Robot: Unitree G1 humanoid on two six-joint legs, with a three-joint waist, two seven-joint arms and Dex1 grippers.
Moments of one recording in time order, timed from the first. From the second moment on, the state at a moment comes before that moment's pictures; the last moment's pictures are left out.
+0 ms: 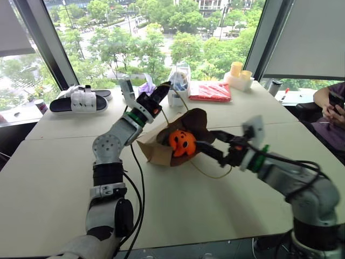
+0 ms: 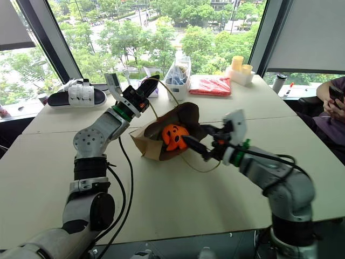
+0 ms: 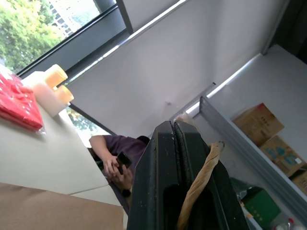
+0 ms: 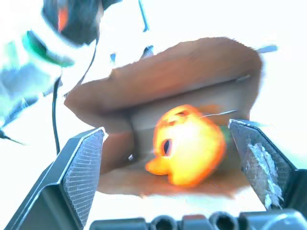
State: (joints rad) left arm -0.95 0.06 0.40 0.27 -1.12 0.78 -0.30; right arm -0.34 -0.51 -0.43 -0.58 0.86 1.06 0.42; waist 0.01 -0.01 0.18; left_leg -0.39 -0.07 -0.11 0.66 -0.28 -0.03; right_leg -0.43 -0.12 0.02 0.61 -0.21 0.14
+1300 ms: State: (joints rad) left arm -0.95 0.18 0.29 0.25 -1.00 0.80 -0.43; right arm -0.04 -0.37 -0.47 -0.59 1.57 0.85 0.11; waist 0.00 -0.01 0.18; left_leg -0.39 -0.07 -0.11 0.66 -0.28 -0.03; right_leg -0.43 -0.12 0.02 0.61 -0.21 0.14
